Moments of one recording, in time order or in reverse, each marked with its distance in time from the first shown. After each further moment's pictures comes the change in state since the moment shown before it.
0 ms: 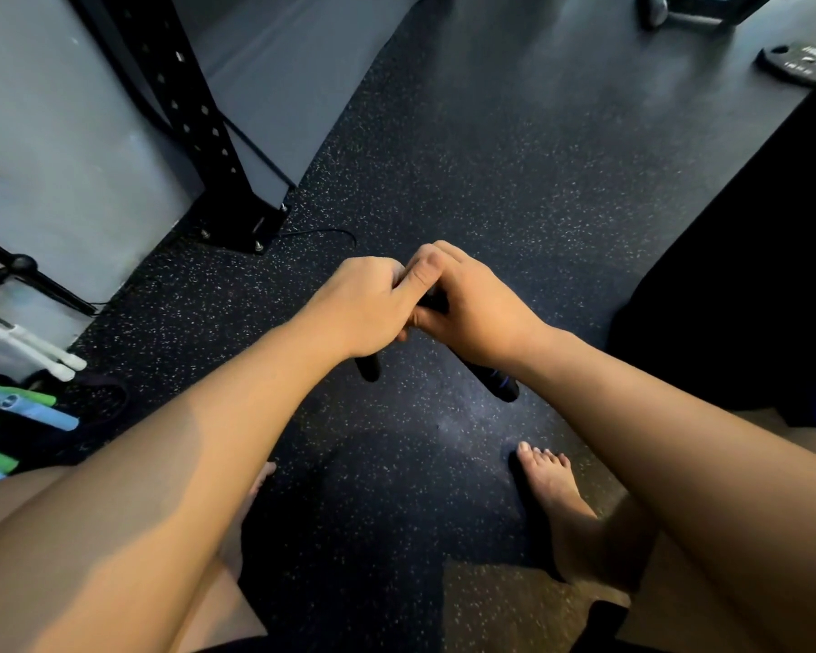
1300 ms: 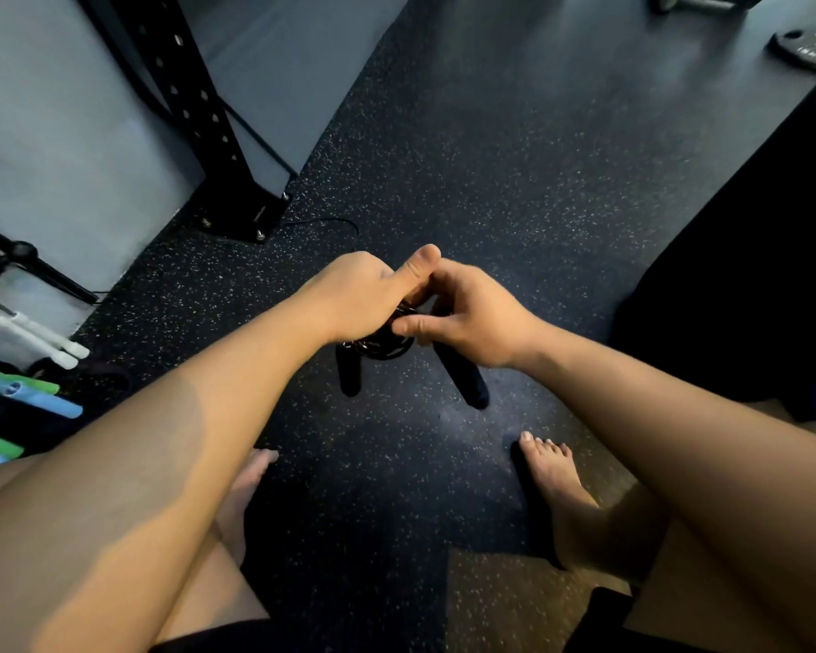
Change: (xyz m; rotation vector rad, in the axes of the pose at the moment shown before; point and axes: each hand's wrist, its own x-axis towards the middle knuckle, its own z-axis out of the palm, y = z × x) left_hand 0.002 -0.014 -0.003 0.129 -0.100 -0.036; right_hand -0.011 0.006 0.008 0.391 -0.181 0.180
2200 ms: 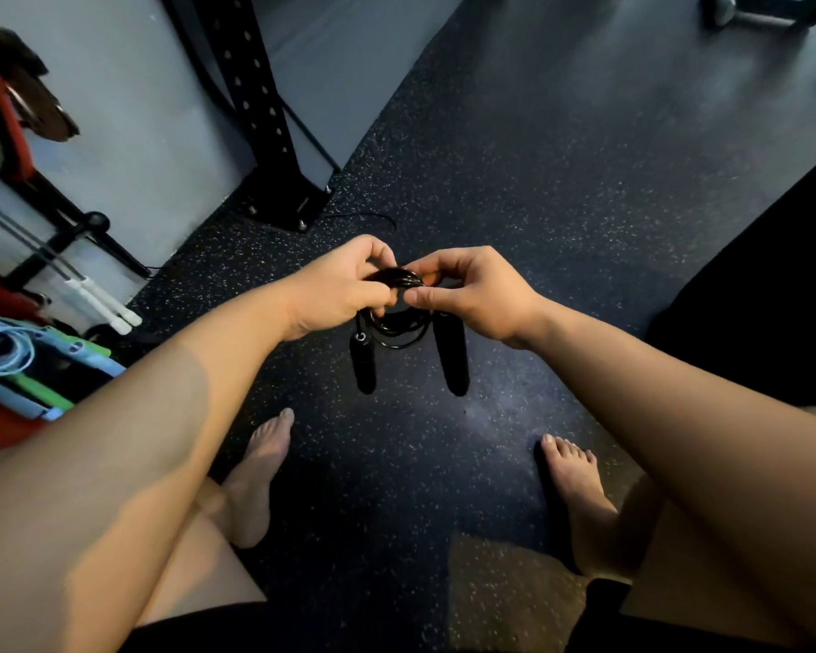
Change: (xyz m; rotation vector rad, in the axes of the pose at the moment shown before) left_hand -0.035 -0.064 -0.017 -0.691 -0.102 -0.023; right_hand 0.026 -0.010 0.029 0.111 0.011 0.068
